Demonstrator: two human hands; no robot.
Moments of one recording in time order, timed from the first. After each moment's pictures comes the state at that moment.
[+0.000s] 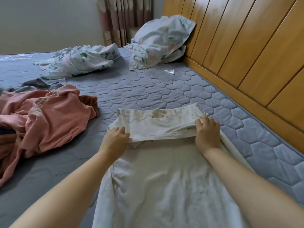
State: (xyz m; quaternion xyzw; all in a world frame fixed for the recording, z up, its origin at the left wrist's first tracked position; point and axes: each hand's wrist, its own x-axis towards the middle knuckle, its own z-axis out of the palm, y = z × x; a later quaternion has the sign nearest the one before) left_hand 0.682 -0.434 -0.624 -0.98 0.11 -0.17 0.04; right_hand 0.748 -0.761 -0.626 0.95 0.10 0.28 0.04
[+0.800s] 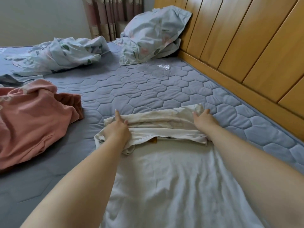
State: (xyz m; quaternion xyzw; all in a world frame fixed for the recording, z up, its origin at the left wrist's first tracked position) left_hand 0.787 -0.468 -0.645 -0.96 -0.25 0.03 -0.16; right_hand 0.847 -0.754 -0.631 0.97 -0.16 -0.05 -0.17
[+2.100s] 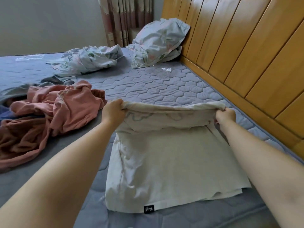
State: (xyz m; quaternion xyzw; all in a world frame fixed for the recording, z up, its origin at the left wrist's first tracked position) left_hand 0.635 -0.454 -0.518 -0.95 -0.08 -0.20 -0.22; right_hand 0.703 -0.832 -0.538 0.80 -0.26 0.07 -0.53
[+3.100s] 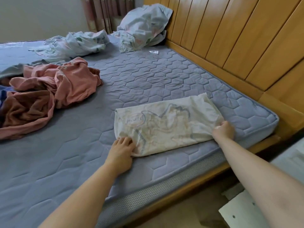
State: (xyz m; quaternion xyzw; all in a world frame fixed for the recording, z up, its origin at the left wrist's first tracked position) left_hand 0.395 -0.463 -0.677 -0.97 0.20 -0.12 -0.05; right_hand 0.475 -0.846 -0.634 0.90 -0.34 0.07 -0.26
